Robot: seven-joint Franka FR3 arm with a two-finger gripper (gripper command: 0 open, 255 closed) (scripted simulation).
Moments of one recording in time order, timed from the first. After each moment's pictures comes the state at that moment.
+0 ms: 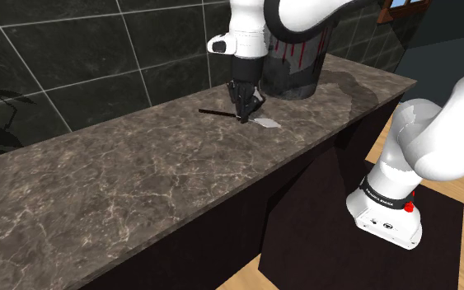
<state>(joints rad) 0.40 -0.36 0.13 -2.27 0.10 1.96 -0.86</state>
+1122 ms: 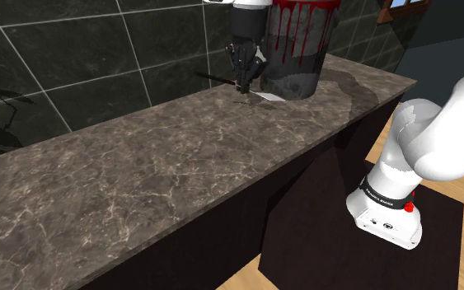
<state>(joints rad) 0.39 -0.36 0.12 -2.05 0.09 1.73 -0.84</state>
